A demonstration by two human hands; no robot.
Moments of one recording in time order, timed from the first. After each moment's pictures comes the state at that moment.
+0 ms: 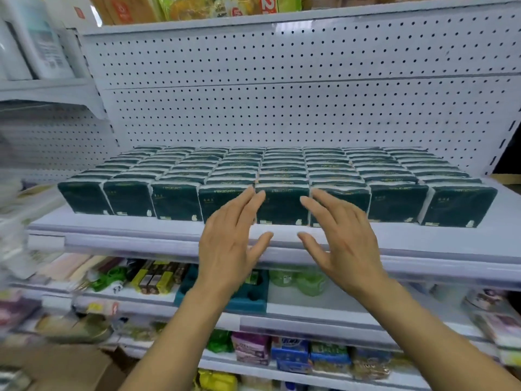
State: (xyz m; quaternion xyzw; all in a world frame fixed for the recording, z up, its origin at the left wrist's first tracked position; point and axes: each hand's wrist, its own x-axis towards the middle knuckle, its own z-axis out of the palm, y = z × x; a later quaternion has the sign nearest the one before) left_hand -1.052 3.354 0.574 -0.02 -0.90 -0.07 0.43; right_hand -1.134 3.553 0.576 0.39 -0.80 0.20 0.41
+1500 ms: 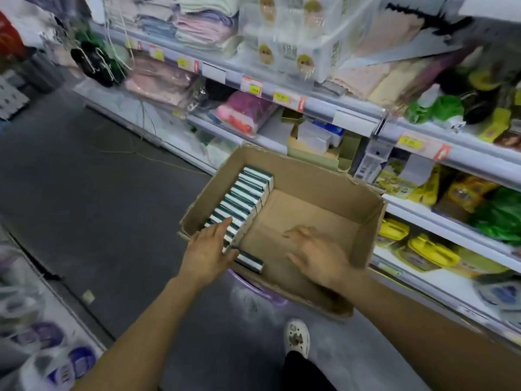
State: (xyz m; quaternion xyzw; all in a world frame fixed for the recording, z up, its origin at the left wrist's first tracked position) left_hand -0.523 2.810 0.282 0.37 -0.91 -0.16 -0.08; right_hand -0.718 2.975 0.276 0.58 -0.78 0.08 -0.21
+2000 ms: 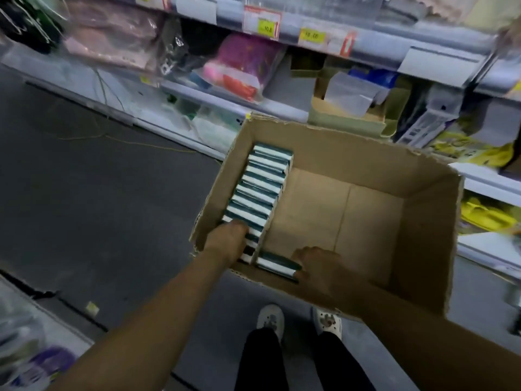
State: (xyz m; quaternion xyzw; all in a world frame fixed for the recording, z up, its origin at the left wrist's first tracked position) left_hand -0.557 2.668 0.150 0.26 -0.91 -0.15 -0.28; right_hand -0.672 2.871 0.152 0.46 -0.79 0.04 -0.41
